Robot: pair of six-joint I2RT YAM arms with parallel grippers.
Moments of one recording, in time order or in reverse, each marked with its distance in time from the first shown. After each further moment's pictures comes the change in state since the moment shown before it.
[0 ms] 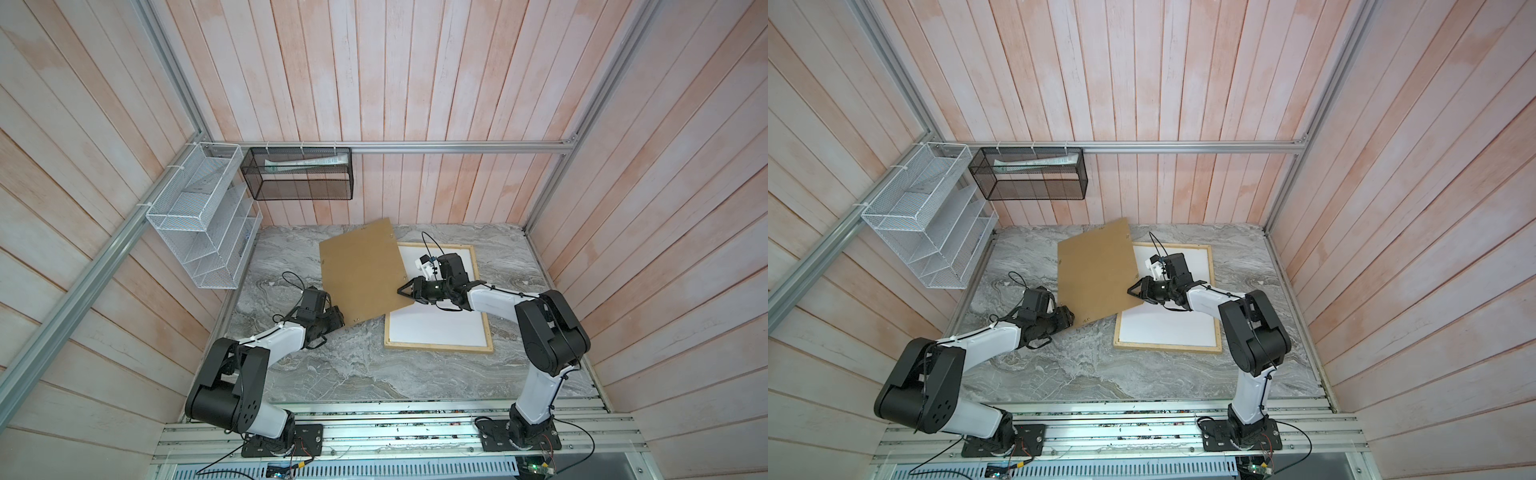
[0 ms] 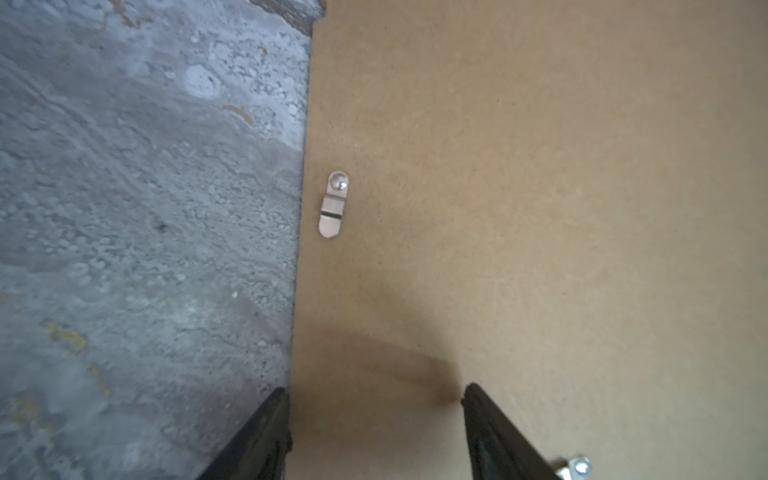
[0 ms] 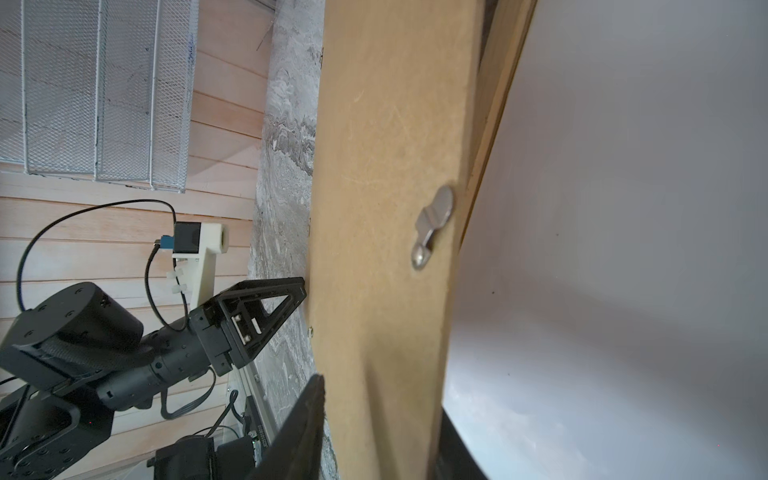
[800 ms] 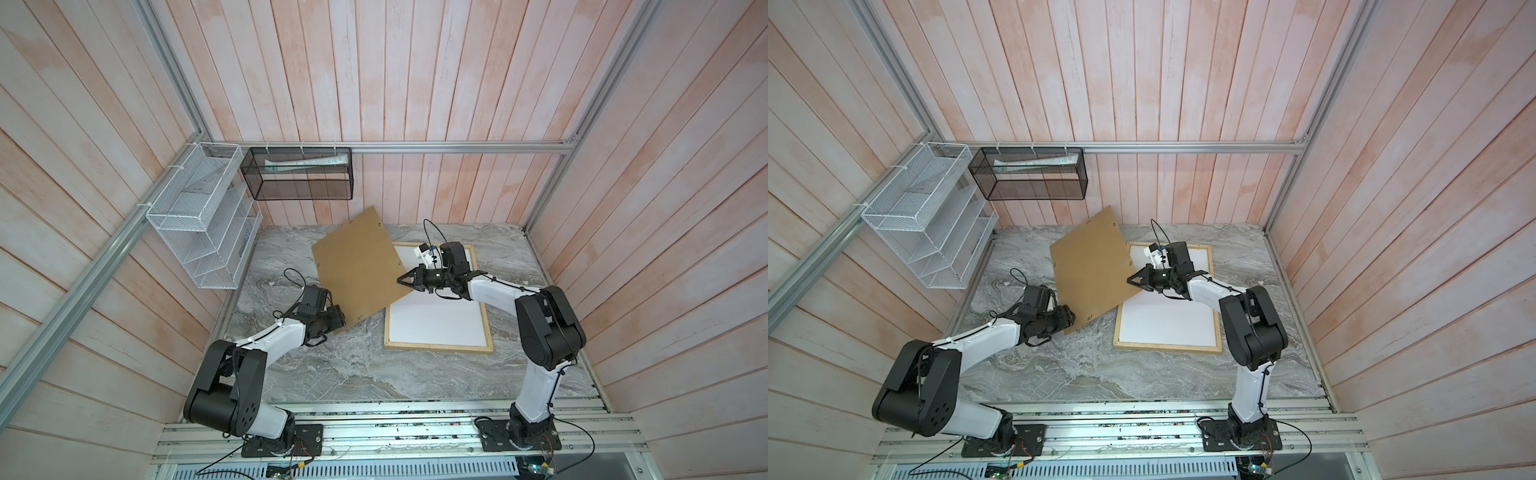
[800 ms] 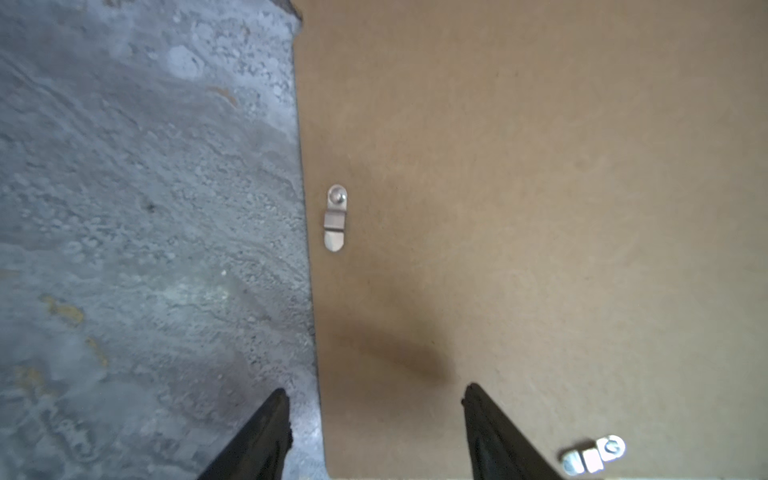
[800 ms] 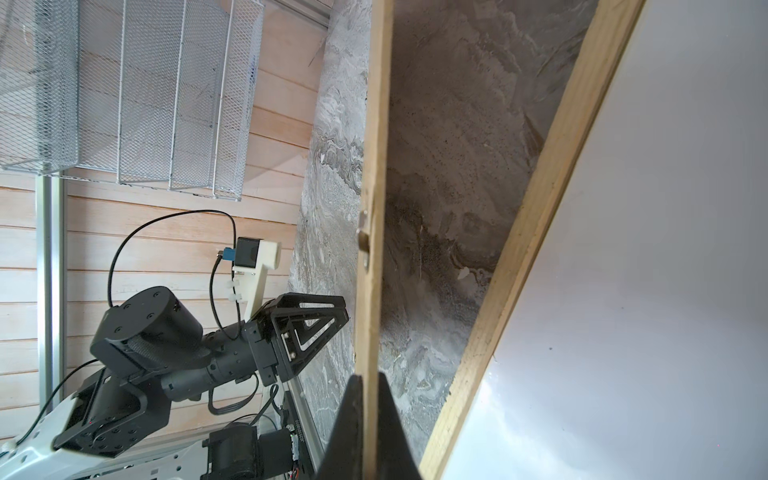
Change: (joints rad) left arm -0.005 -0.022 0.088 -0.134 -0.006 0.009; right arm -0.056 0.026 0.107 -0.009 -0.130 0.028
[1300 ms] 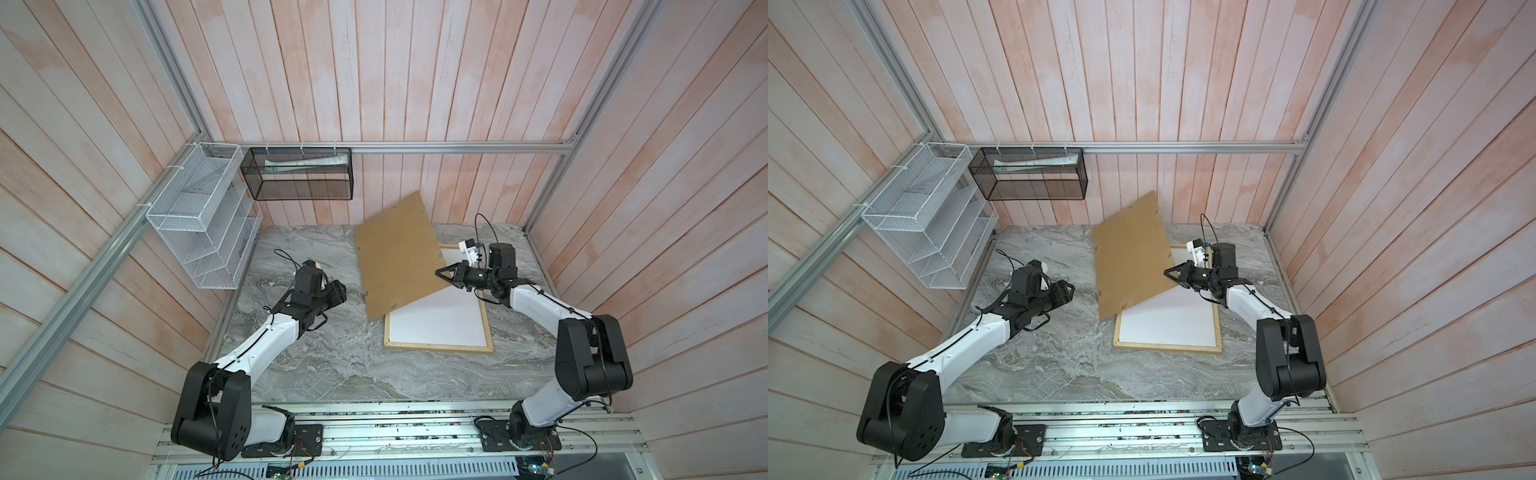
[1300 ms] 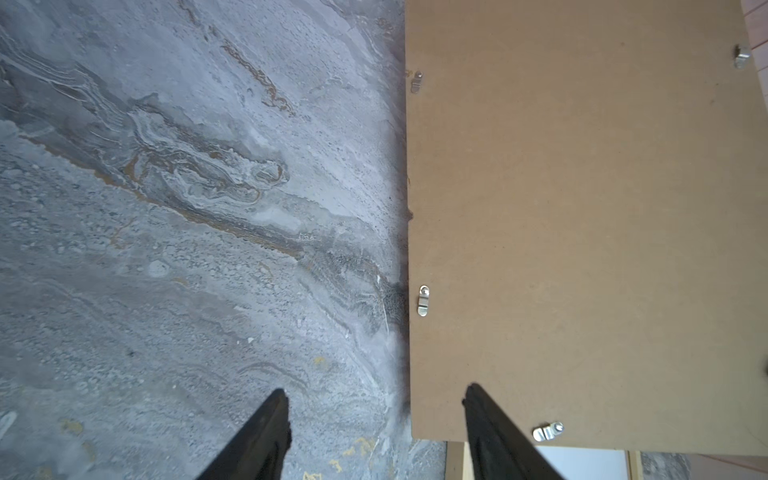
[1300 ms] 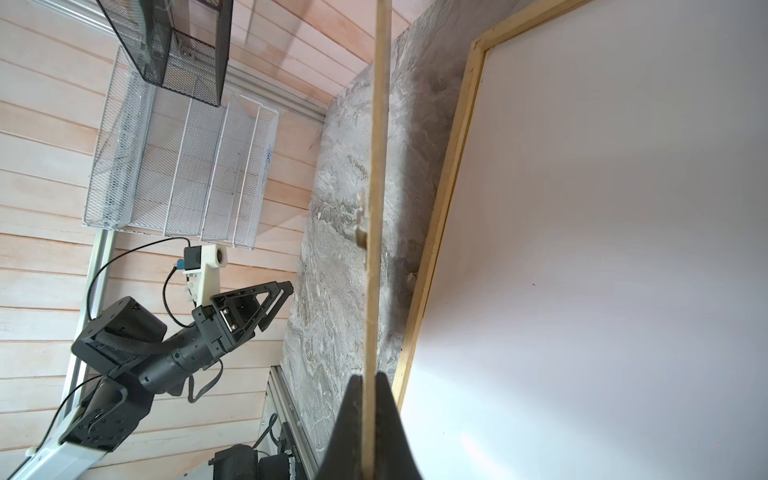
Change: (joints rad) left arm -0.001 -0.114 0.092 0.067 0.029 -0.012; right arm -0.268 -0.301 -0.218 -0.033 -0.050 -0.056
